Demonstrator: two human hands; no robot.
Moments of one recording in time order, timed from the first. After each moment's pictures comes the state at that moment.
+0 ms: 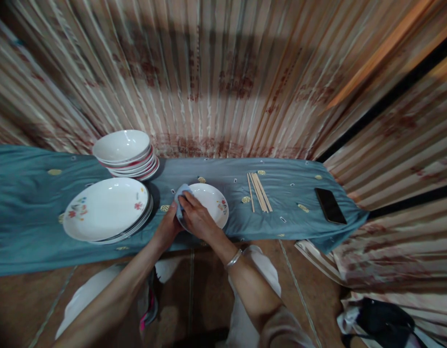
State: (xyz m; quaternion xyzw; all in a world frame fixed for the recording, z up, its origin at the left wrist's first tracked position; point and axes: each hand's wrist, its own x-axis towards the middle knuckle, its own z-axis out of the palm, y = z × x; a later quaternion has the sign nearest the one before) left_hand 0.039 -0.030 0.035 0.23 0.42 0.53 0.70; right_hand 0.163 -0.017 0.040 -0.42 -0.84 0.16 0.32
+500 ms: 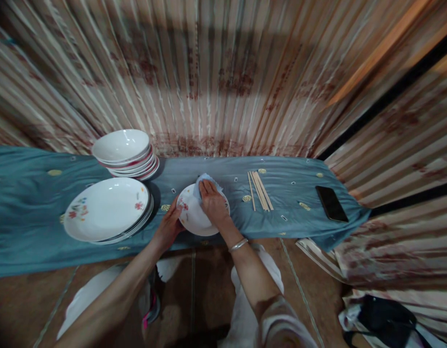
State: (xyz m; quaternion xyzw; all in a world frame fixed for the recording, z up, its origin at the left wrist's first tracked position) left_hand 0.036 -0.035 0.043 0.30 0.46 0.50 0.67; right_hand 0.193 0.020 0.032 -0.54 -0.81 -0.01 0.22
